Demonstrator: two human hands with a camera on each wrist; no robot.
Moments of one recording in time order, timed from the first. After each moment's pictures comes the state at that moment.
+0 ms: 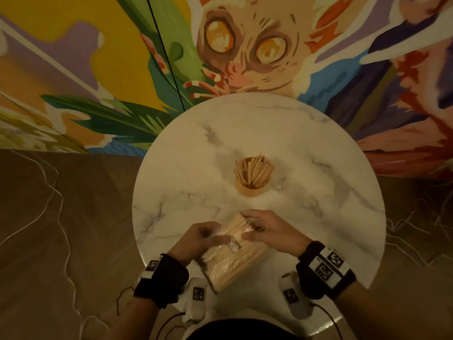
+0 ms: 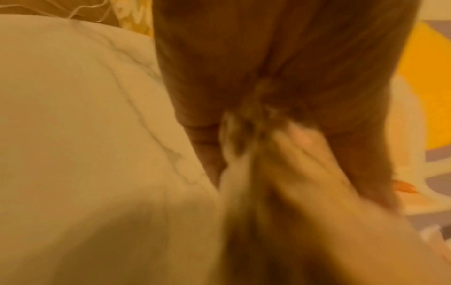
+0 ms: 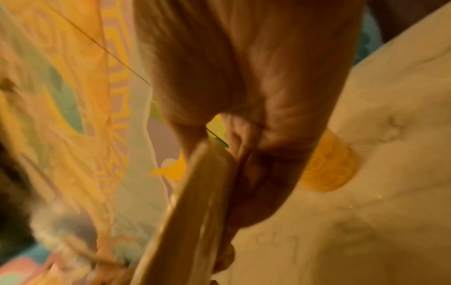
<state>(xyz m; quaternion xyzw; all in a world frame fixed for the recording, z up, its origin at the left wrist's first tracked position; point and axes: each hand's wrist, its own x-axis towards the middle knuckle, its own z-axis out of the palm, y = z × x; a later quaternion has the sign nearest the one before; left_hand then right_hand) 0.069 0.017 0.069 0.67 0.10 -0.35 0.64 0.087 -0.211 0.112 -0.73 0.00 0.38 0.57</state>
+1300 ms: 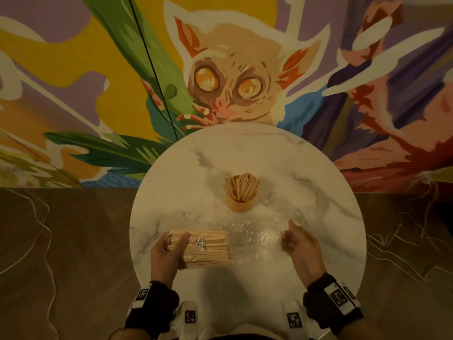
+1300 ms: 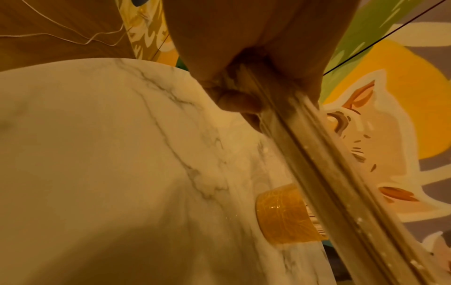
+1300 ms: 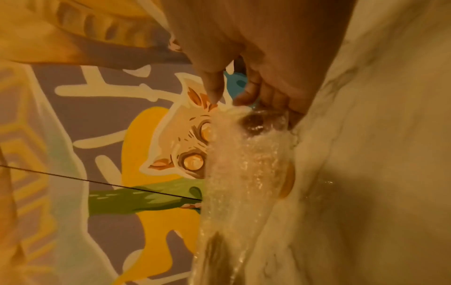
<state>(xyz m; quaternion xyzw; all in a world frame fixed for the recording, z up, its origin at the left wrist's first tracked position) 0.035 0.038 0.084 0.70 0.23 -0.04 0.68 0.022 -0.257 0.104 -0.54 0.32 0.01 0.78</state>
